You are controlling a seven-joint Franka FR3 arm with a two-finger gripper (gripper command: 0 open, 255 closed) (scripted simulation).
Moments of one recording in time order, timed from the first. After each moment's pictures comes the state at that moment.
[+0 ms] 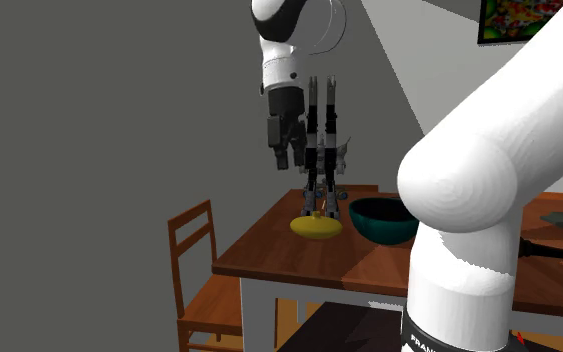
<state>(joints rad) -0.09 -0.68 -0.10 -2.57 -0.10 1.80 -0.36</state>
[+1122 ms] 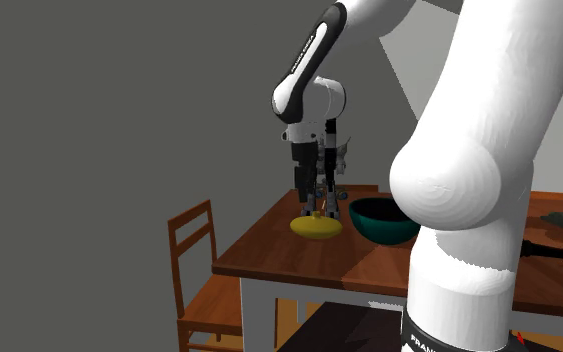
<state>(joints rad) -0.17 -0.20 -0.38 -2.46 -0.21 2.29 -0.72</state>
